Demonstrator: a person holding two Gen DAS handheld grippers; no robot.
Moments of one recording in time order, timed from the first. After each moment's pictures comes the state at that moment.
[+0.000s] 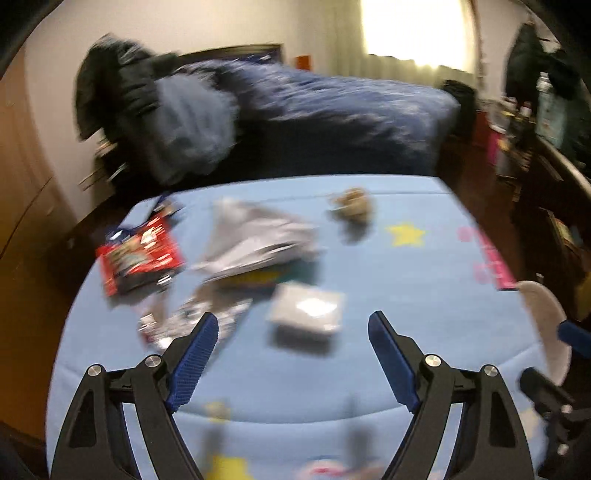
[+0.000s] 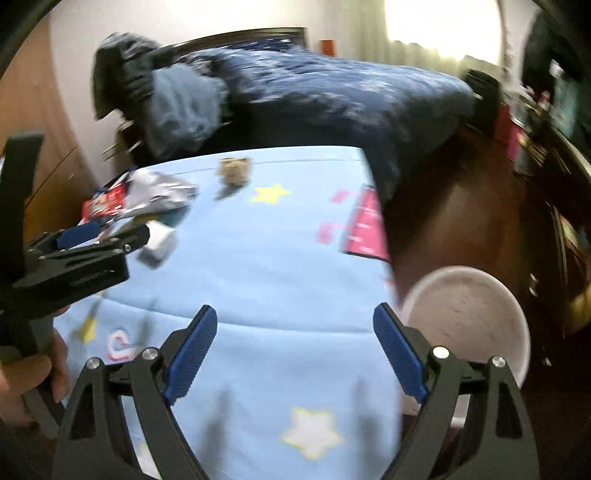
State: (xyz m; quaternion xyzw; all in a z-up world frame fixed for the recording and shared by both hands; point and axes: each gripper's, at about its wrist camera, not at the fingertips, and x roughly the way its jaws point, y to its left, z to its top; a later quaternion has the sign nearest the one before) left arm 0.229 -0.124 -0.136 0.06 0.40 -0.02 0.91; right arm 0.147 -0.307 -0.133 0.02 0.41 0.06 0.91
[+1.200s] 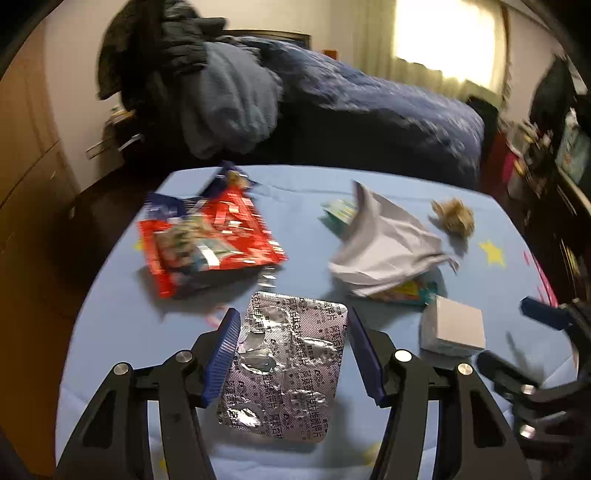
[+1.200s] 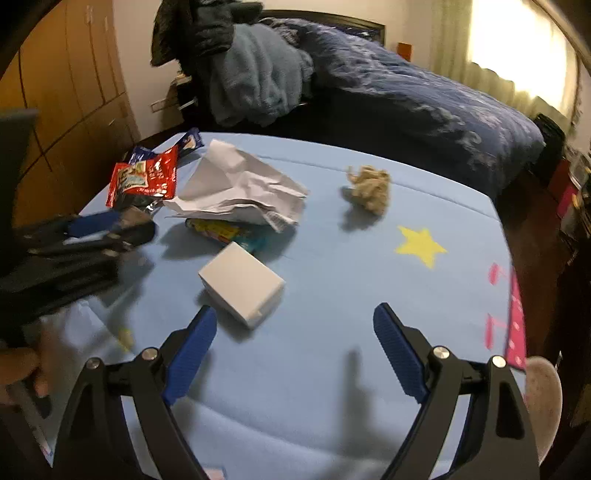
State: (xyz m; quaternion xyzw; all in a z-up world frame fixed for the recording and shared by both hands) left arm 0.265 -0.009 -0.151 0.01 0.41 -0.02 0.91; right arm 0.243 -0.186 -0.164 -0.06 0.43 0.15 0.89
